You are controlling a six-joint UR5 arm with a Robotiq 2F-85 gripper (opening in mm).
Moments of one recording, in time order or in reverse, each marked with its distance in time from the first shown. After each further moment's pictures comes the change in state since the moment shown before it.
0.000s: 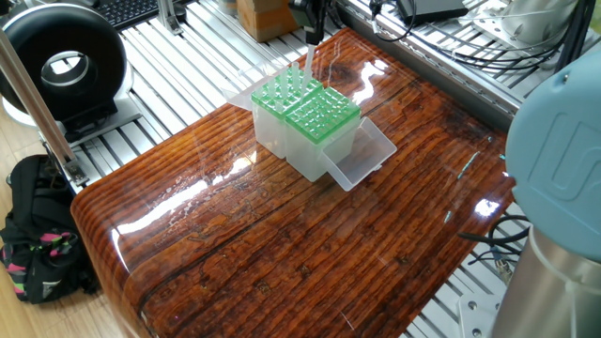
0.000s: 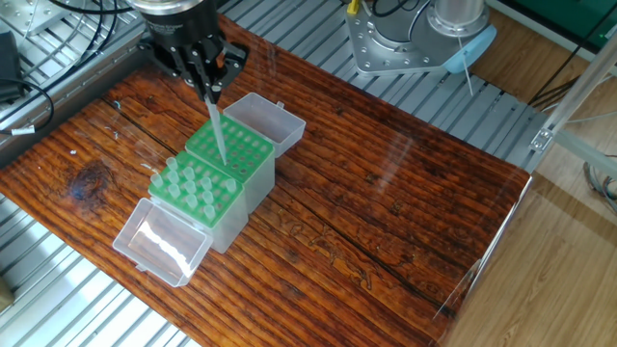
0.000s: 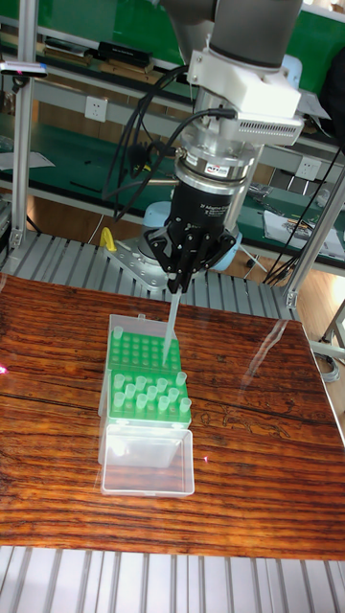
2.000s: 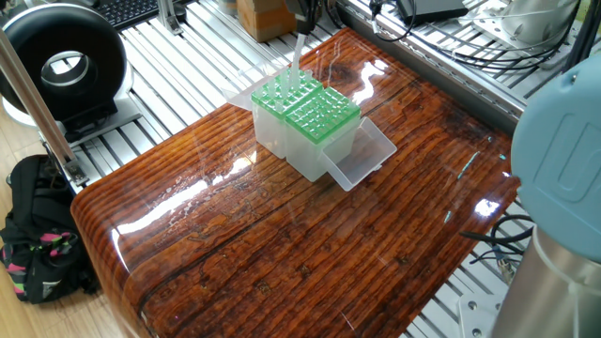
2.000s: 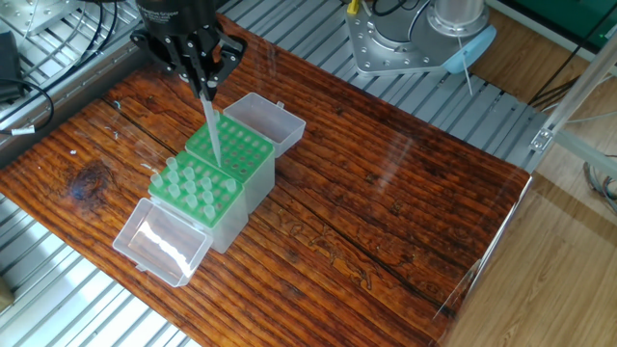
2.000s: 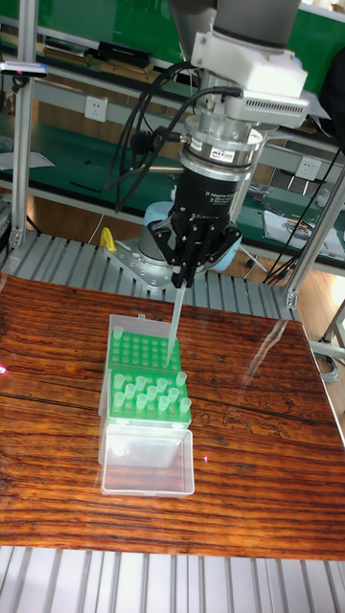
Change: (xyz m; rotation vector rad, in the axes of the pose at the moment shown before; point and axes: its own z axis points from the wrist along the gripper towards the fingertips) arm -0.007 0.002 -0.014 0.002 -0.035 0.010
